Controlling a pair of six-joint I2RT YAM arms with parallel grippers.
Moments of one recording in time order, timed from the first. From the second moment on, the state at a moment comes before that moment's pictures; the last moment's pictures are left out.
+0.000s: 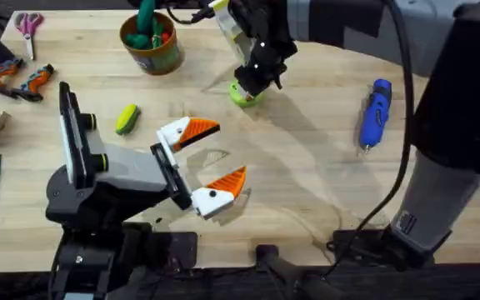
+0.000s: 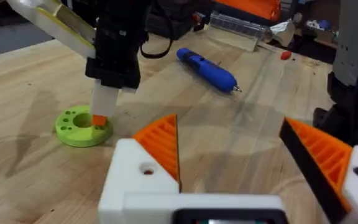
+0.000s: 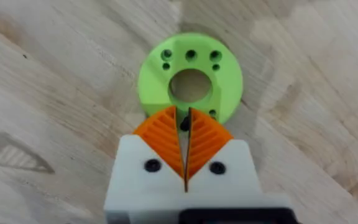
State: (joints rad) left arm -0.04 0.01 0.01 -0.11 1.03 -0.08; right arm 0.59 2.09 1.67 -0.92 -0.01 -0.09
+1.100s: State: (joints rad) left arm -0.04 0.01 0.01 -0.11 1.03 -0.08; right arm 0.60 2.09 2.10 -1.36 0.00 -0.09
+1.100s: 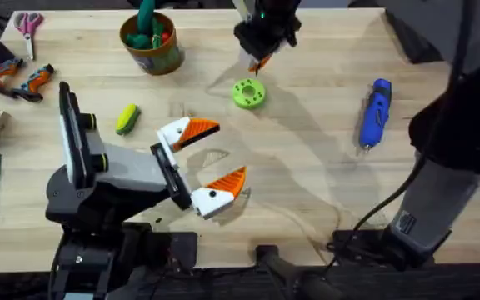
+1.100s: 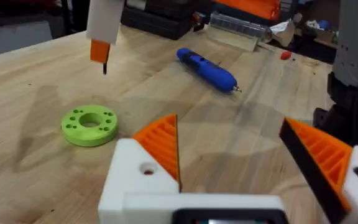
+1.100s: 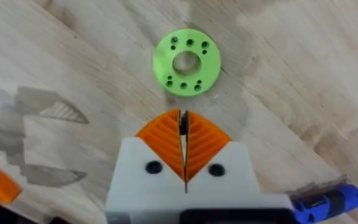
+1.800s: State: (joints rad) left arm -0.04 0.01 0.01 -0.11 1.03 -0.08; right arm 0.89 2.09 2.48 -1.60 -0.09 -0.16
